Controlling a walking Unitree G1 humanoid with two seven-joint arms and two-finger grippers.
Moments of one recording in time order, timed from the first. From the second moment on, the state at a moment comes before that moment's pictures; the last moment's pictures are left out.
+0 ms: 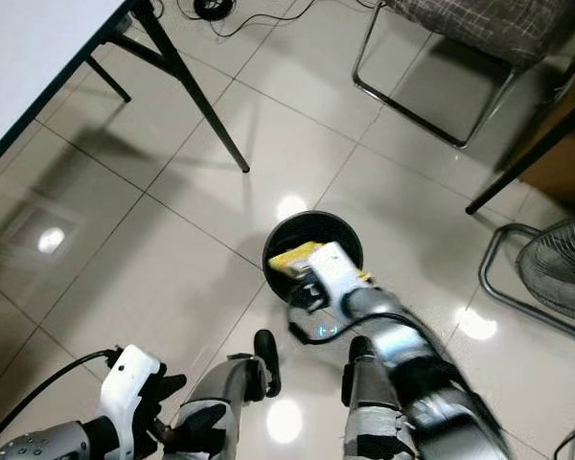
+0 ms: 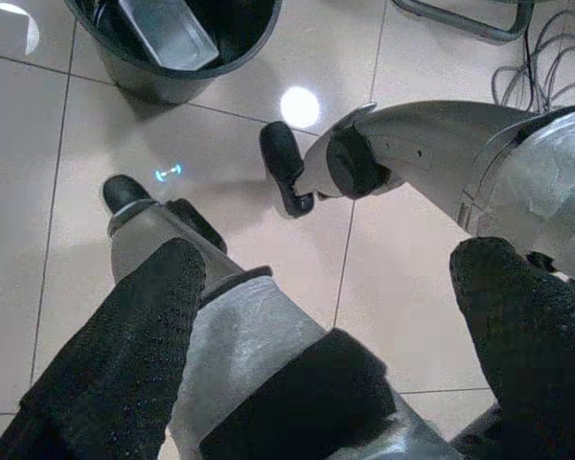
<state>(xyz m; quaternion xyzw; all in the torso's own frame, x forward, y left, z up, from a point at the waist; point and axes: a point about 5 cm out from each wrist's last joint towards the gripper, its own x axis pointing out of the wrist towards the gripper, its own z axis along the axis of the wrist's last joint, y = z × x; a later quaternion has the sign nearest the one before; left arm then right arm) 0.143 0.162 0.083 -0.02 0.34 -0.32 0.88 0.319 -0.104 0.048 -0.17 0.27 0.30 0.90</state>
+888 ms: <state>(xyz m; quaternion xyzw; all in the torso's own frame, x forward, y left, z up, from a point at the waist) 0.126 0.168 0.080 -0.03 0.38 -0.30 0.88 0.328 -0.084 0.036 -0.18 0.25 0.29 0.91</state>
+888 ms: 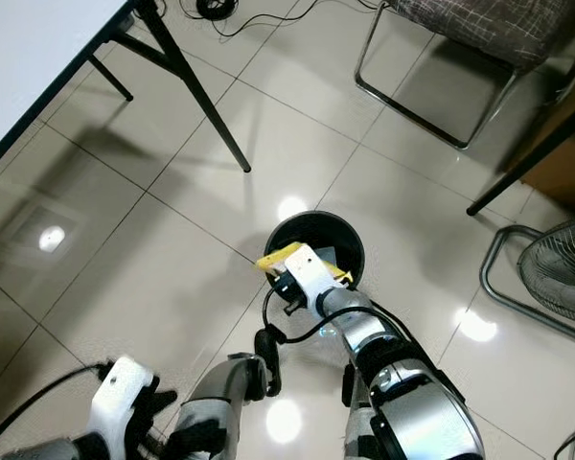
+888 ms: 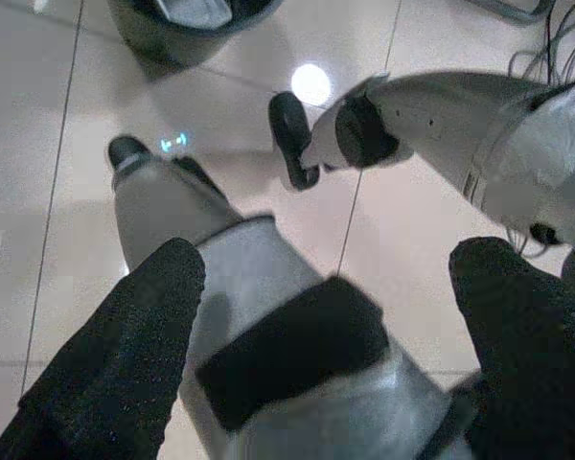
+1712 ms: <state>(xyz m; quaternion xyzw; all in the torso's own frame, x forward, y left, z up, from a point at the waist) 0.134 0.162 0.070 -0.02 0.37 -0.30 0.88 0.335 -0.084 0.044 -0.15 0.21 0.25 0.93</state>
